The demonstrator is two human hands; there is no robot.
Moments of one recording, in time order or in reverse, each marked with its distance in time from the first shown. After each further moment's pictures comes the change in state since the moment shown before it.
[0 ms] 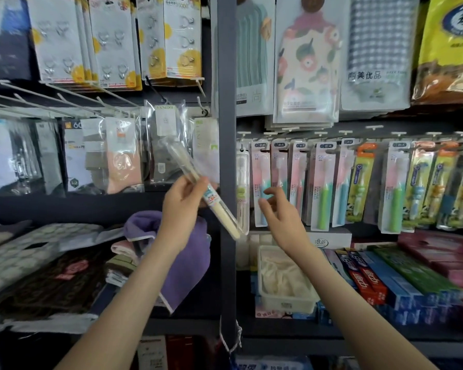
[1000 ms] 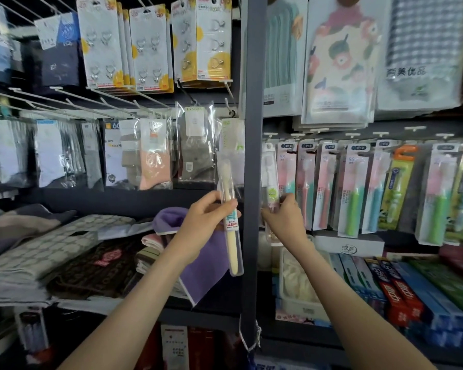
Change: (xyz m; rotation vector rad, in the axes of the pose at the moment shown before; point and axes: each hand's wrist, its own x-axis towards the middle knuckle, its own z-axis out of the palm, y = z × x) left_hand -0.020 0.001 -0.022 0.075 -0.208 -0.206; right_hand 0.028 0.006 0.048 0.006 0.014 0.226
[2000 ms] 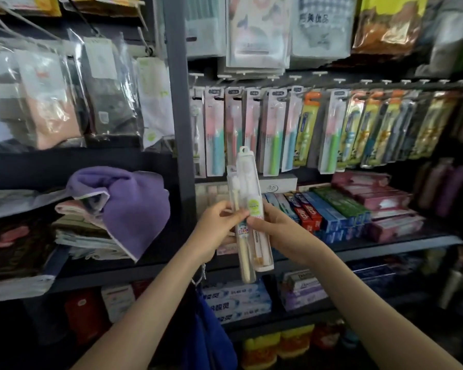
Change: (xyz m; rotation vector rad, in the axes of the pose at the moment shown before) left_hand -0.058 -0.068 0.103 -0.015 -0.300 -0.307; right_hand -0.145 0.040 -0.100 0.583 -0.462 0.304
